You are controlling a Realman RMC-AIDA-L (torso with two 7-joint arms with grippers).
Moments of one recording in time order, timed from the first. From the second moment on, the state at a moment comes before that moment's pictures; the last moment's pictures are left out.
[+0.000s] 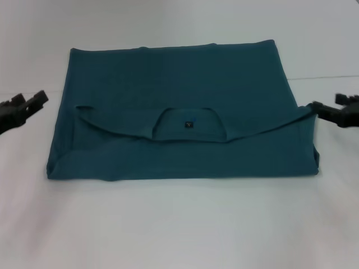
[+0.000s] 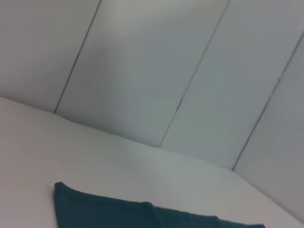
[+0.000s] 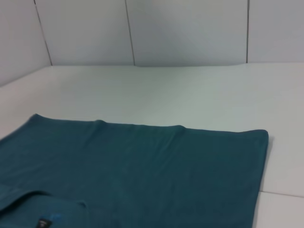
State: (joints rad) left arm -0.51 -2.07 0.52 0.56 1.65 1.11 -1.48; right arm 0.44 2.07 -0.65 -0.82 -1.94 -0.99 1.59
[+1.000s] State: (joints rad) left arm -0.54 -2.08 0.57 0.65 2.22 1.11 -1.43; right arm 0.38 2.08 -0.65 -0.91 -2.04 -1.10 1.71
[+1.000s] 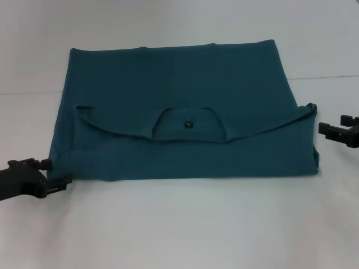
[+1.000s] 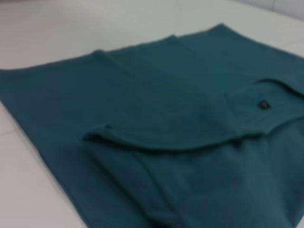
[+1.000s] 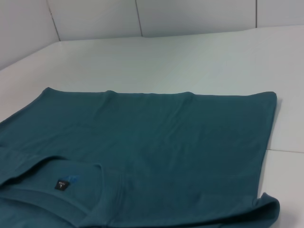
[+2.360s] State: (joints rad) left arm -0.57 -2.07 0.60 0.59 2.28 1.00 -1.48; right arm 0.39 2.08 -0.65 -0.91 -2.04 -1.09 1.70
